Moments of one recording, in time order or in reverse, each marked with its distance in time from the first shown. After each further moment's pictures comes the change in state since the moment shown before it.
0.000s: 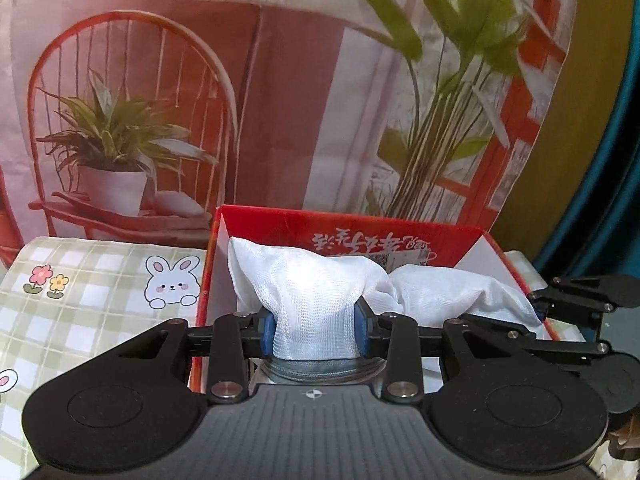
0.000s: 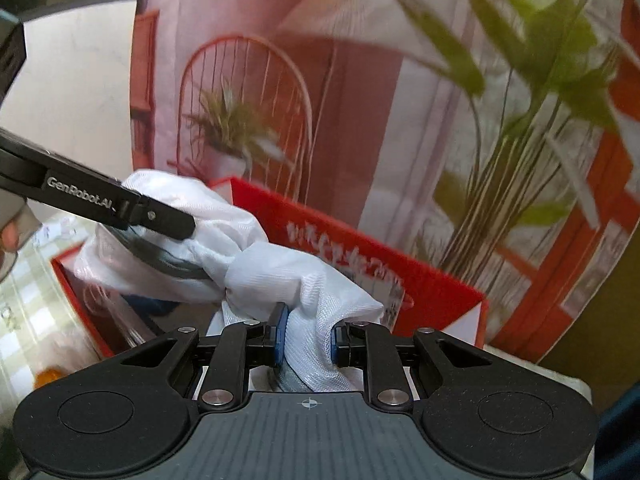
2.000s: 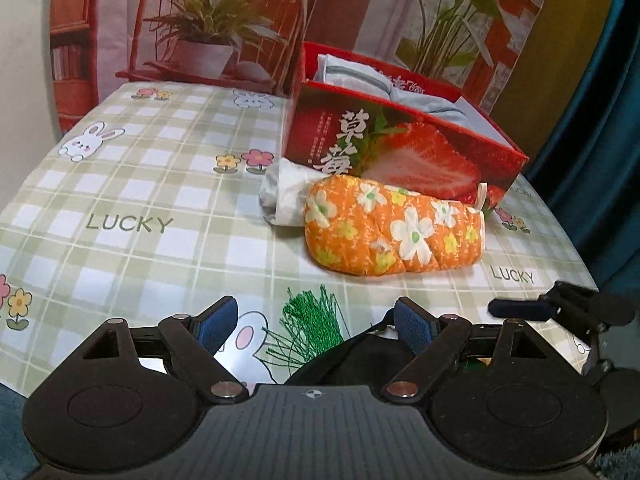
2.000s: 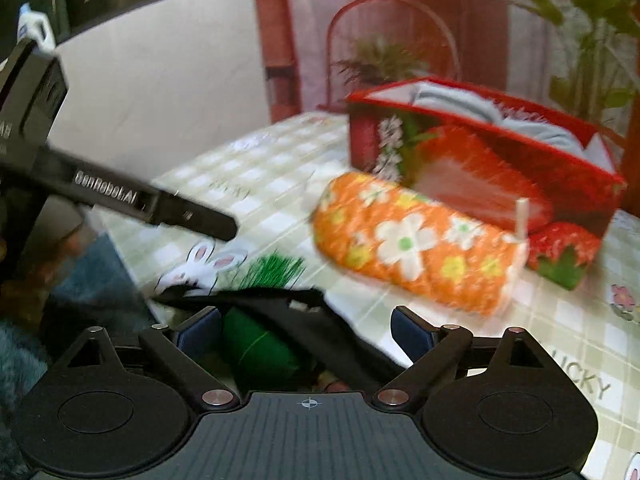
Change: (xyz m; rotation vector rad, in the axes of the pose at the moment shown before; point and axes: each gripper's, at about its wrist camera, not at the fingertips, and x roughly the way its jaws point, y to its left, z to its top) left arm -0.179 0.019 -0.218 -0.123 0.121 0.042; right arm -0.152 0.175 -0.167 0.052 0.077 0.331
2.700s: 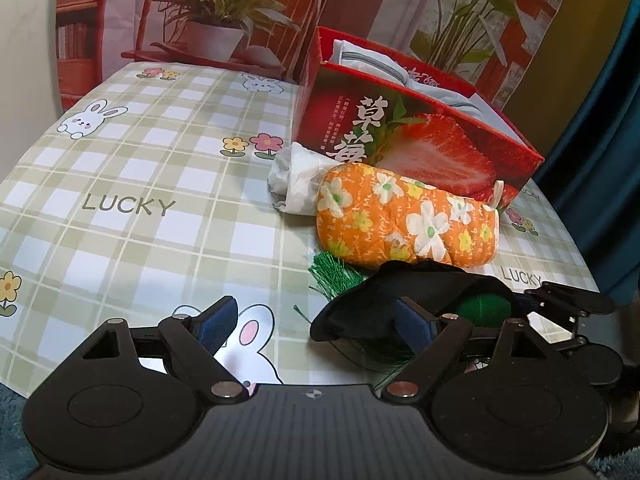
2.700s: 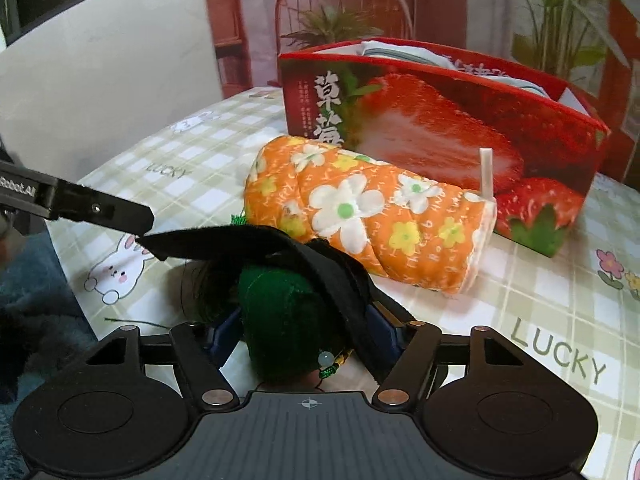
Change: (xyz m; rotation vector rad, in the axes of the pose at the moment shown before) left arm 0.015 0.008 -0.003 -0.047 0.025 -0.001; right arm 0.032 -0.037 -0.008 0.087 0.030 -0.108
